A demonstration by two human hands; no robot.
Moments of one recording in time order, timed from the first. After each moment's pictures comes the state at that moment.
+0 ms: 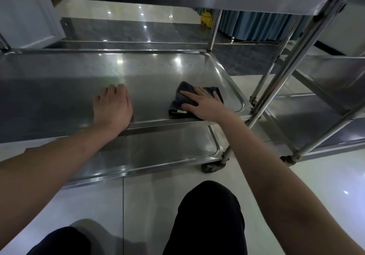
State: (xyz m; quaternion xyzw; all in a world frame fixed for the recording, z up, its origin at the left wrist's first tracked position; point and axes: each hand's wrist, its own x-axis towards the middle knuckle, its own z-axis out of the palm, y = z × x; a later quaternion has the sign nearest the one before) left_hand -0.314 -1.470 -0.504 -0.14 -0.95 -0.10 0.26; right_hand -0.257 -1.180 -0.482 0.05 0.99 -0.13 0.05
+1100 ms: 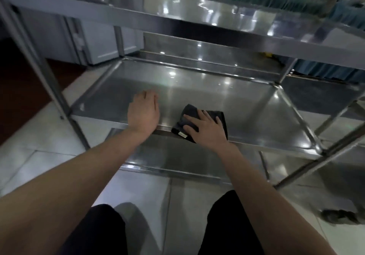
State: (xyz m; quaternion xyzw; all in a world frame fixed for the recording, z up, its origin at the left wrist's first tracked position) left_hand -0.290 -1.644 -0.479 -0.04 -0.93 -0.23 0.28; right_hand -0.257 -1.417 -0.492 -0.09 0.99 -0.12 0.00
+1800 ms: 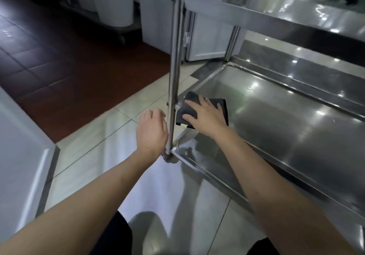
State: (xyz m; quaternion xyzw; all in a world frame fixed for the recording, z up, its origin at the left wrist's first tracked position) left_hand -0.181 -1.855 -0.526 0.25 -0.90 -0.25 0.26; right_hand -0.326 -1.714 -0.495 -0.34 0.94 -0.08 0.03
